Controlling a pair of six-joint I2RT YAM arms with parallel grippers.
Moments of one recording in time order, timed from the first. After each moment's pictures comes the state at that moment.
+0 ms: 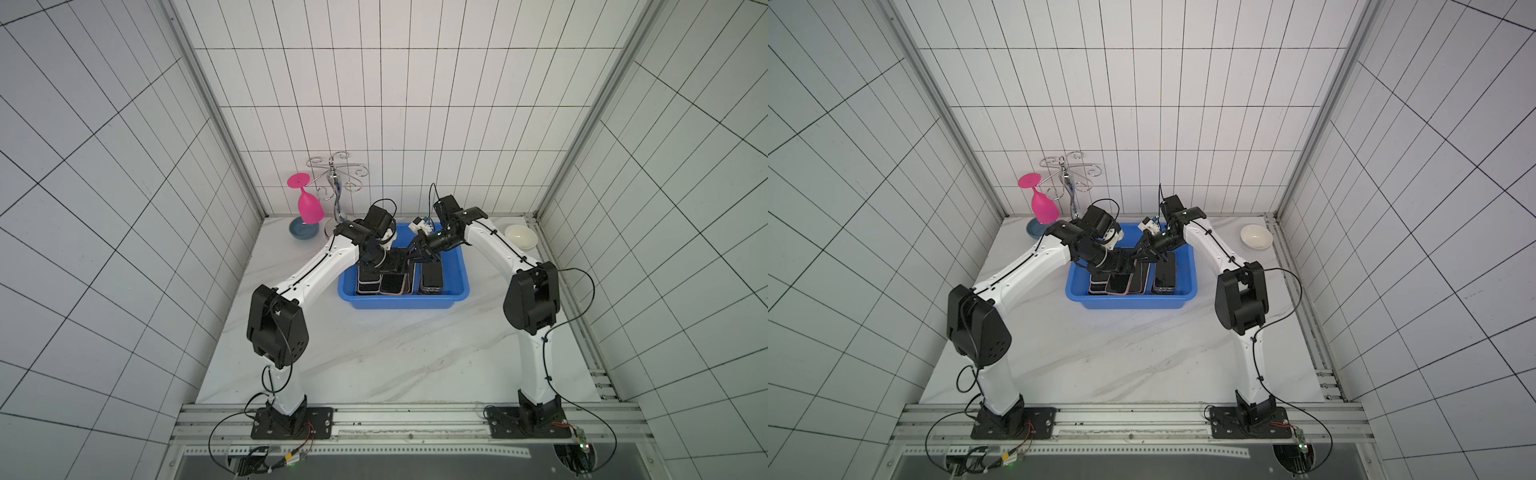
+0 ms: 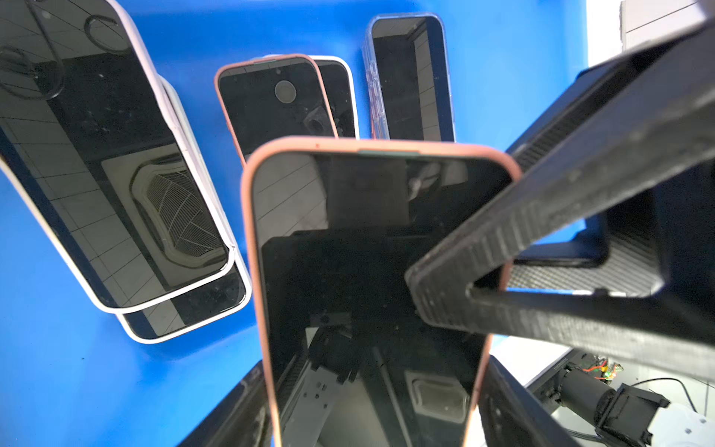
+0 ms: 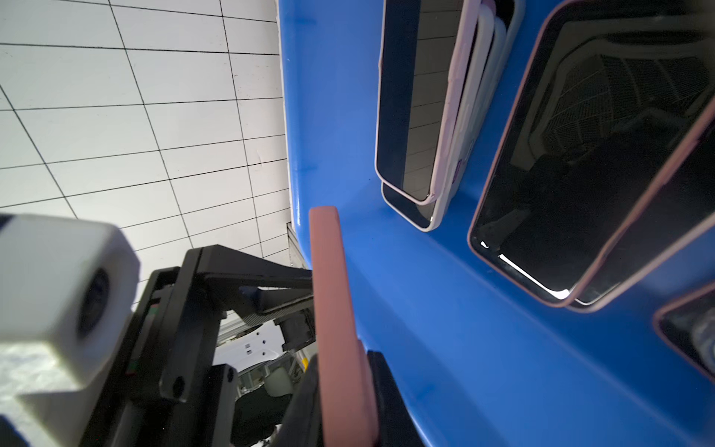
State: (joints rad) left arm -0.53 1.84 1.73 -1.01 0.32 -0.38; right arm 0.51 2.16 2.02 -1.04 -0.98 0.43
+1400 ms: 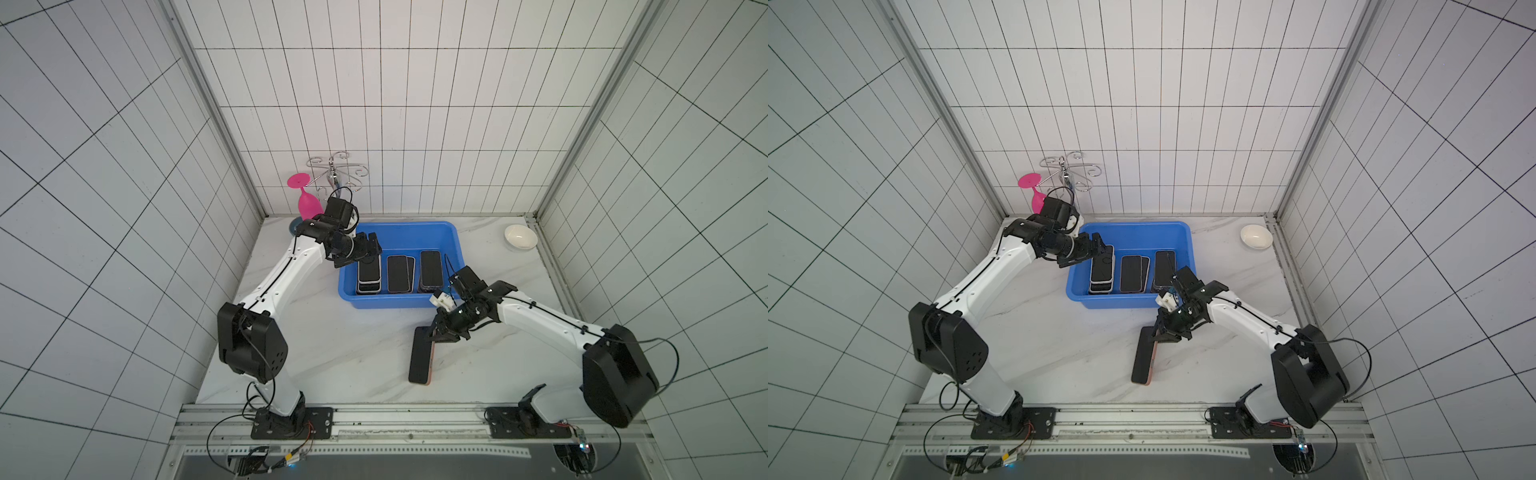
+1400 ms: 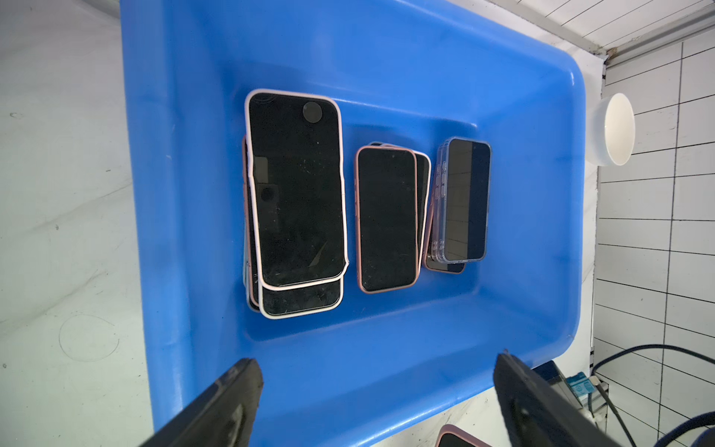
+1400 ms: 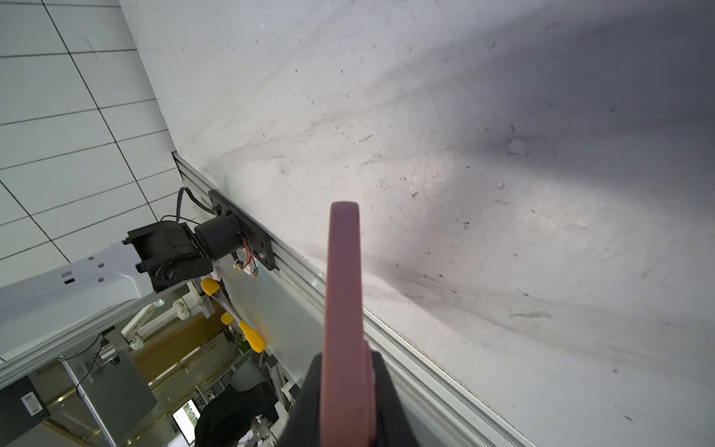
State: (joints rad) left arm -0.33 1.68 1.61 -0.94 0.28 -0.50; right arm 0.70 1.46 0.92 -0.74 -0.74 0.59
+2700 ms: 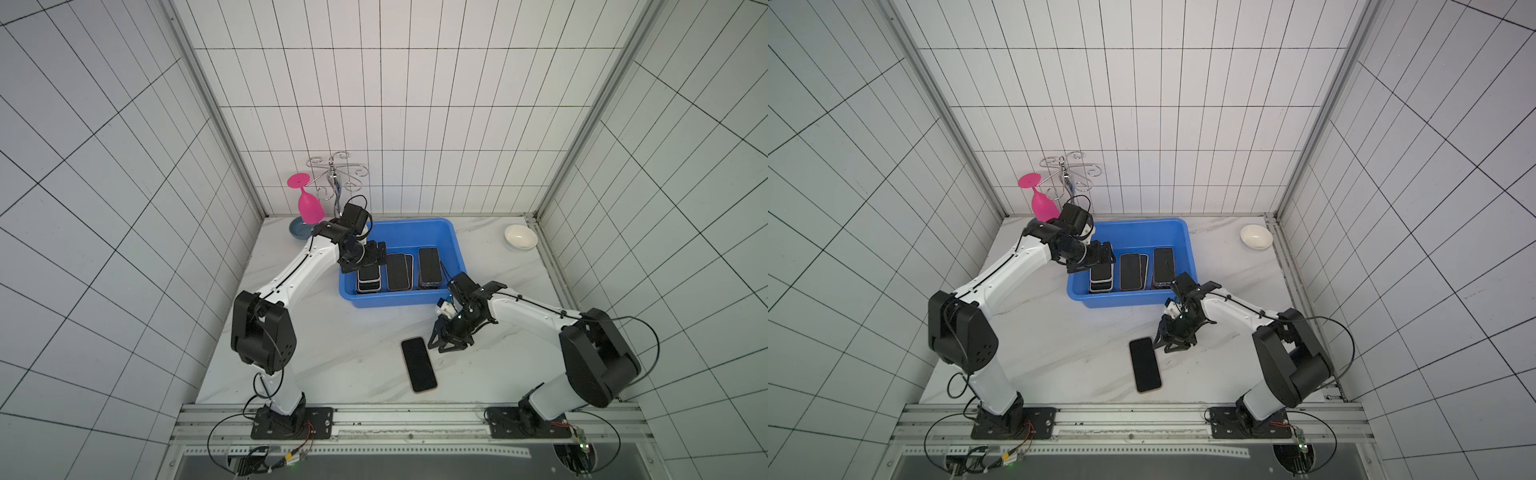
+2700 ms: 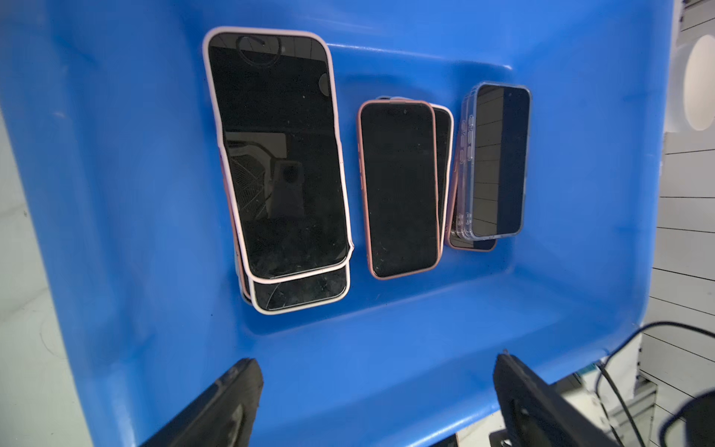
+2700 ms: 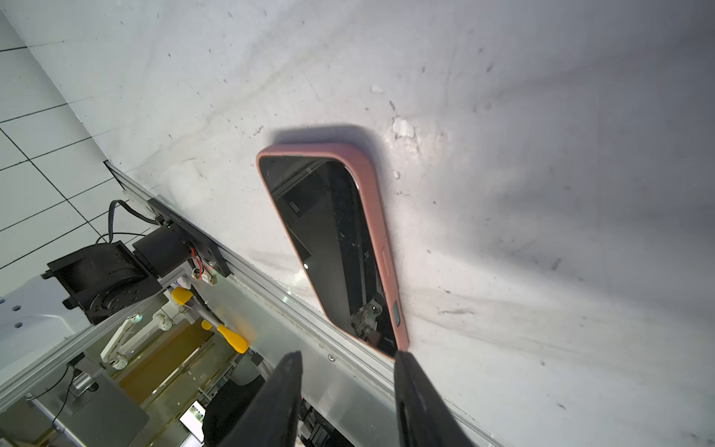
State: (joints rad) left arm -0.41 1.80 1.68 -0.98 0.18 -0.51; right arm 0.66 1.52 0.90 -0.82 -0.66 0.54
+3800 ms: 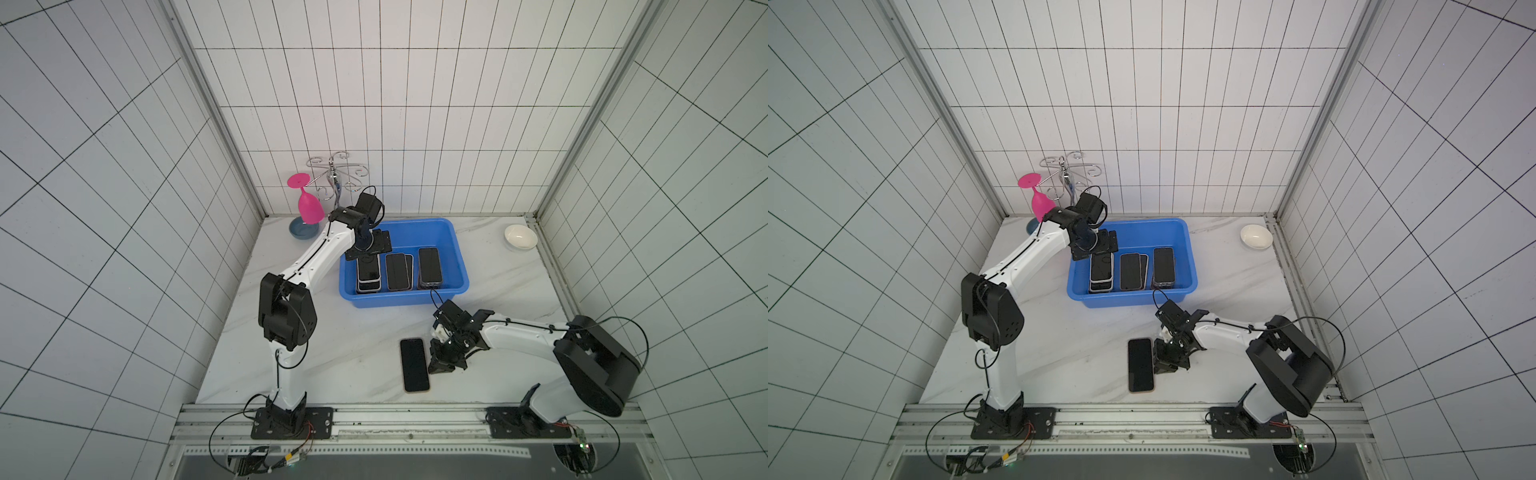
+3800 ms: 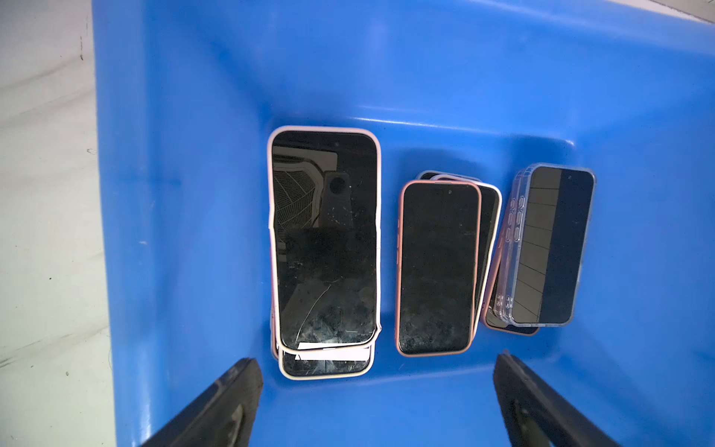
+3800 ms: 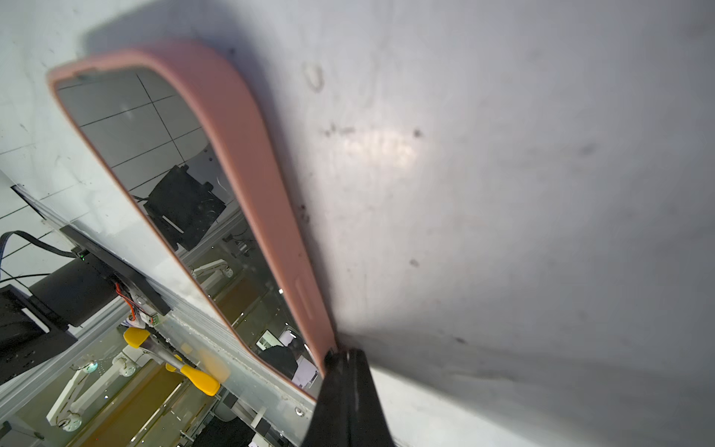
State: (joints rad) left arm -0.43 1.99 1.92 -1.07 0.00 -0.57; right arm 0.89 1.51 0.67 -0.51 -0.52 0.84
